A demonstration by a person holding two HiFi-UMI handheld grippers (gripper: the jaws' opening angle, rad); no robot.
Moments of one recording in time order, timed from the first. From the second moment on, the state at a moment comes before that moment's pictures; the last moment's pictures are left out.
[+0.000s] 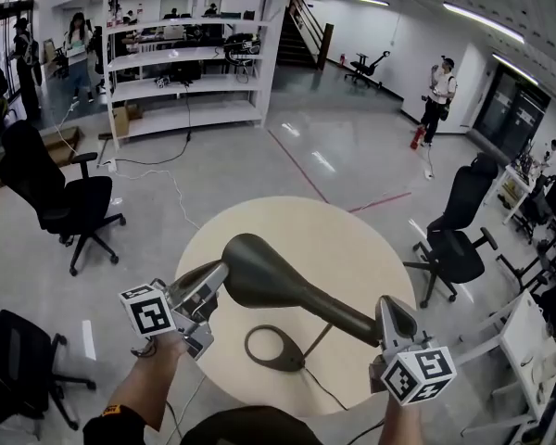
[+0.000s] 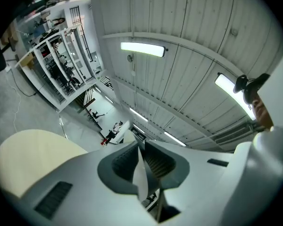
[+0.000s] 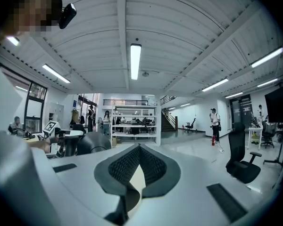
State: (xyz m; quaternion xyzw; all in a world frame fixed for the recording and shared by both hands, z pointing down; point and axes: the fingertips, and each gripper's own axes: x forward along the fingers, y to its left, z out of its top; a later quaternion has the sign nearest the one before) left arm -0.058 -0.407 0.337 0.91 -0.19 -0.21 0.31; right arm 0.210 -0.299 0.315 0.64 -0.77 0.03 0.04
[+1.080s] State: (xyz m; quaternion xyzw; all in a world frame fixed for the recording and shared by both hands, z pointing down) left arm 0.001 -0.350 0.184 0.96 -0.16 -0.19 0.14; right arm 0.212 -0.287 0.374 0.67 -0.74 0.06 0.09
